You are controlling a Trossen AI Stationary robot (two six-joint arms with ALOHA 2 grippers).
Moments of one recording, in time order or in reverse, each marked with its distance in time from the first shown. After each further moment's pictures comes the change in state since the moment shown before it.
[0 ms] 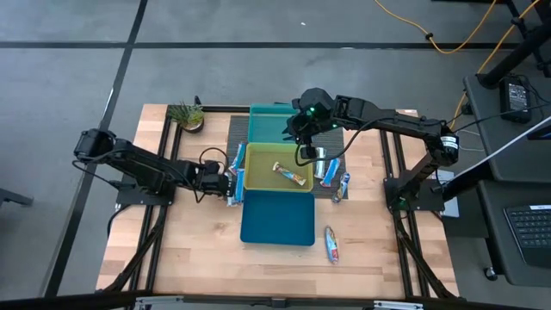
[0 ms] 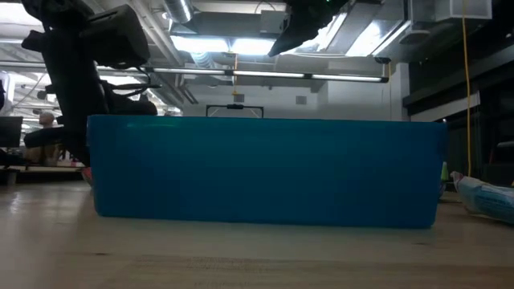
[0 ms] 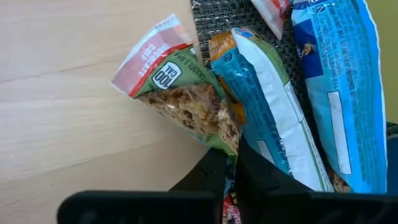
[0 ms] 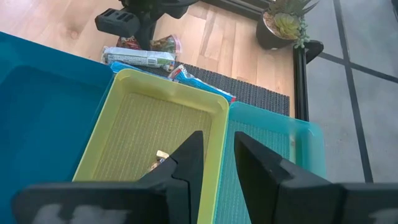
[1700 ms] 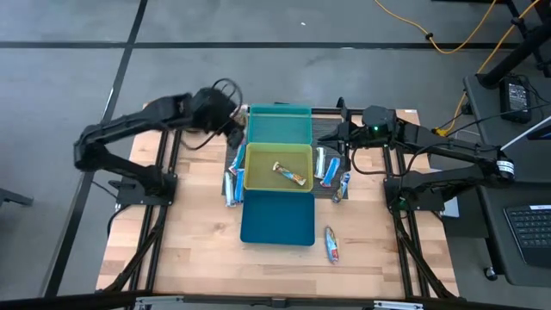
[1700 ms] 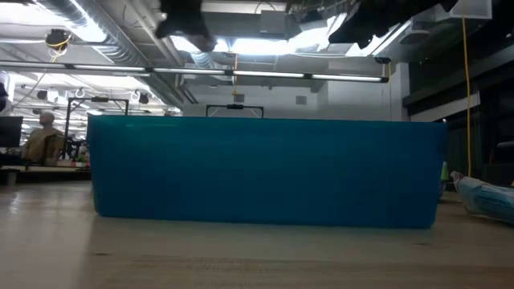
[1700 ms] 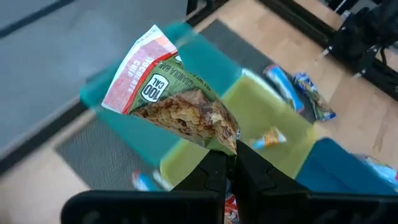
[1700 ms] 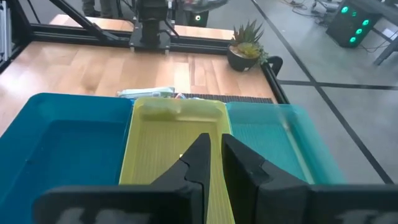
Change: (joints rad) left arm 0.484 0.022 0.915 -0.392 0.184 1.094; right arm -0.018 -0.620 -0.666 0.367 -0.008 0.286
